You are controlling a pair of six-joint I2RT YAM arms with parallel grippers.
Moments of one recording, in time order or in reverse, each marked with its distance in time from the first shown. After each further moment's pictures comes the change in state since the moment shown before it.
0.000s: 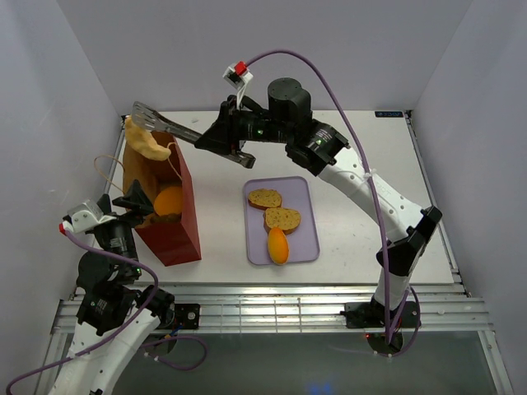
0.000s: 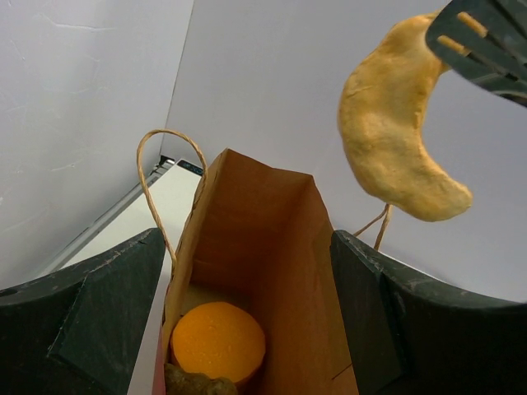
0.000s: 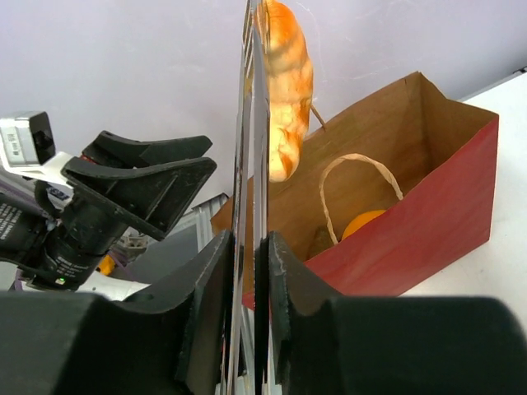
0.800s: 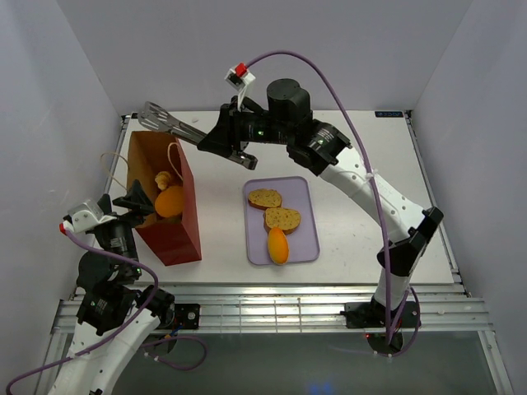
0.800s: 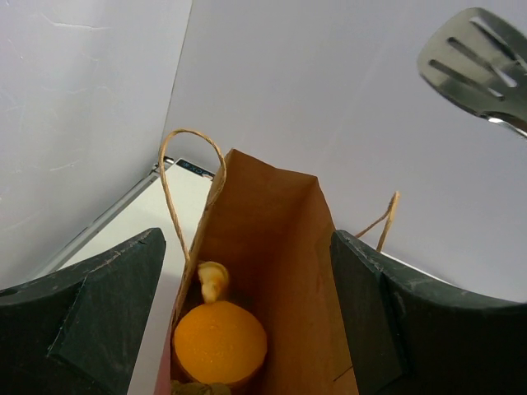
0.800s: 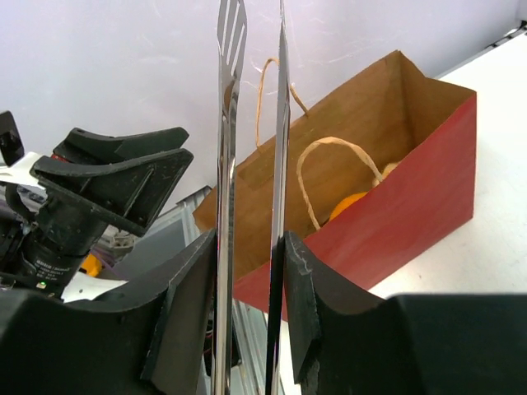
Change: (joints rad) left arm -0.005 0.000 -0.001 0.000 0.000 0.000; right arm 0.003 0.020 0.023 -0.069 0.050 -0.011
